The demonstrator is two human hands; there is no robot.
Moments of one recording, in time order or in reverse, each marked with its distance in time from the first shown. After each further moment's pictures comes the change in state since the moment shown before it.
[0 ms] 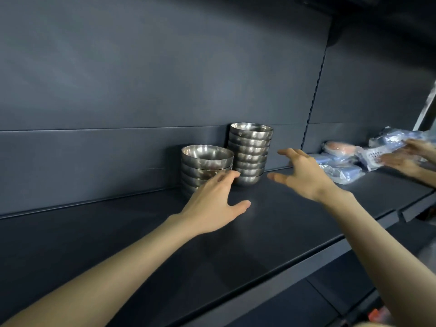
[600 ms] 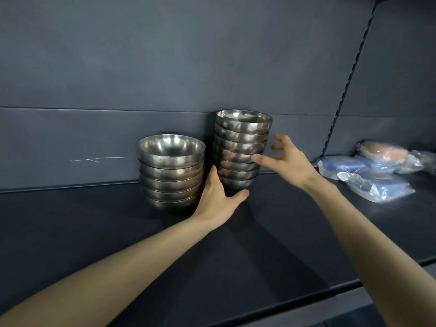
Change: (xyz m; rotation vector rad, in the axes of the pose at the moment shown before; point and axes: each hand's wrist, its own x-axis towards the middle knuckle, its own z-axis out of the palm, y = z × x) left_hand 0.107 0.001 0.114 -0.421 0.226 -0.500; right_hand 0.118 0.088 0.045 0.542 -0.168 -0.053
